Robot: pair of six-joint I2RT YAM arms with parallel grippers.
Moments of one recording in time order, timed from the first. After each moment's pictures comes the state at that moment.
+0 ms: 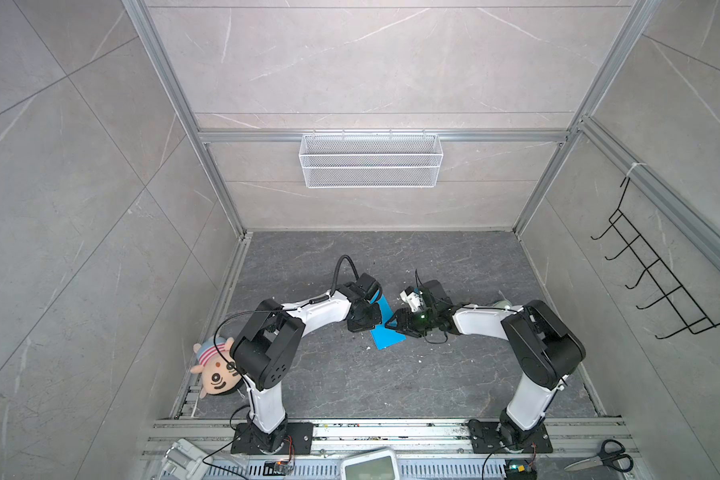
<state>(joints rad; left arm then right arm) -0.69 1.84 1.17 -0.54 0.14 -0.77 0.53 1.81 0.86 0.03 -0.62 0.69</state>
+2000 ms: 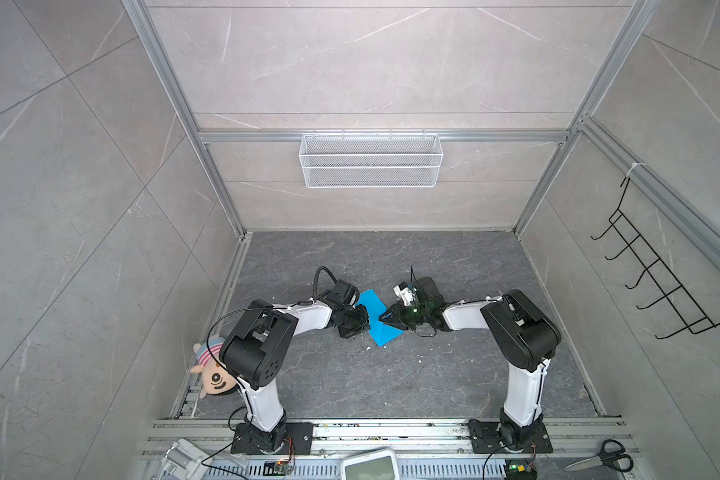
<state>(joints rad) -0.55 1.80 0.93 -0.22 0.41 -0.86 0.52 1.96 0.93 0.25 -0.69 0.82</state>
